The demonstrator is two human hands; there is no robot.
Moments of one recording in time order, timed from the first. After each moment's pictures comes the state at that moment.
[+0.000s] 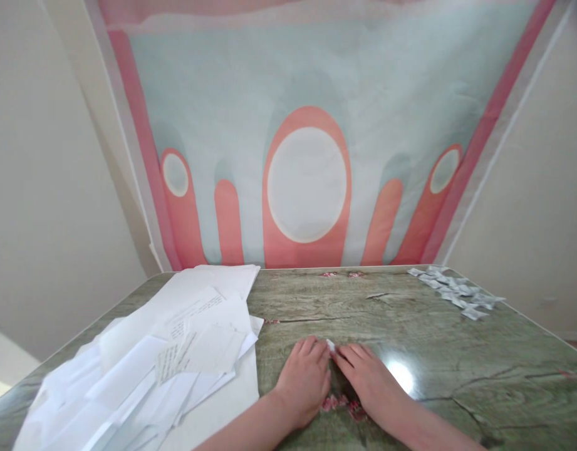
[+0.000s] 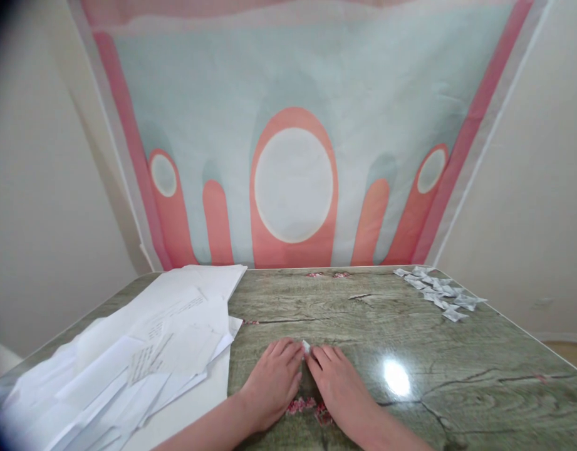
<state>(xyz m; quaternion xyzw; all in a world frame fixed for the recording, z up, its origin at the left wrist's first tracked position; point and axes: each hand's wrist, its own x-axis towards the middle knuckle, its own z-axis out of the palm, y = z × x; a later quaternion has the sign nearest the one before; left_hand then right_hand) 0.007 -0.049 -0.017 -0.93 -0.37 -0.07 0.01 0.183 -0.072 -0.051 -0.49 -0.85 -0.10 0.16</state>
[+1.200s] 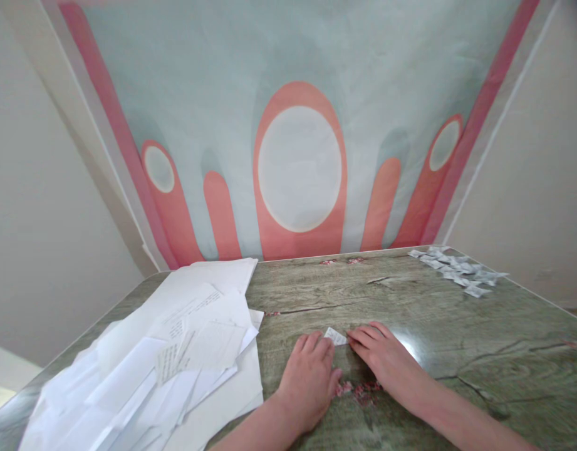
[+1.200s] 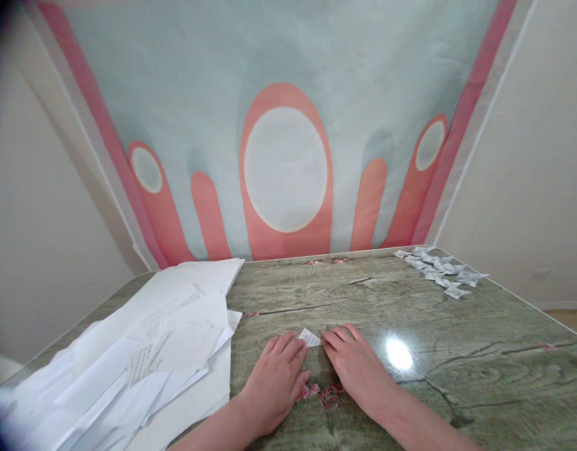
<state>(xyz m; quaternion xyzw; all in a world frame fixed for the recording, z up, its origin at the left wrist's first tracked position) 0.007 -0.058 -0.016 -0.93 -0.36 -0.08 0.00 0.210 -0.068 -0.054 -0.48 -0.85 -0.13 0.14</state>
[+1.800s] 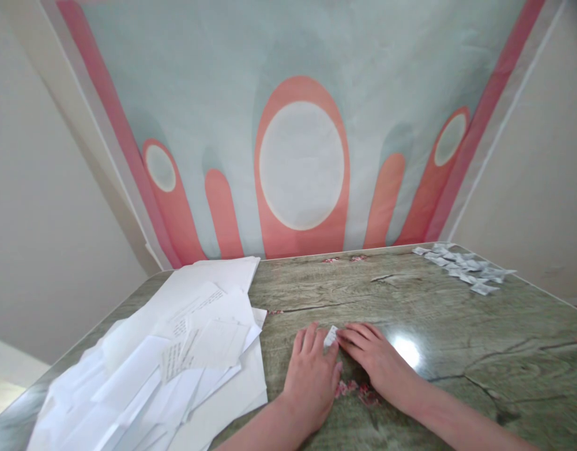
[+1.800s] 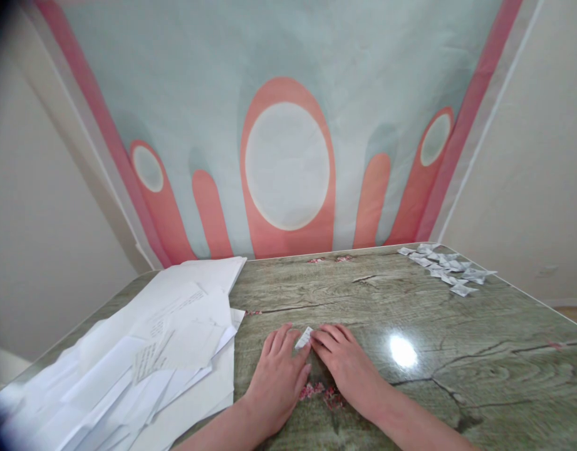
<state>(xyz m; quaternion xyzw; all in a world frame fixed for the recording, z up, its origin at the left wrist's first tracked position) 0.009 -0.062 -0.021 -0.90 -0.42 -0.12 0.02 0.191 -0.065 -0.056 -0.45 -0.86 -0.07 0.20</state>
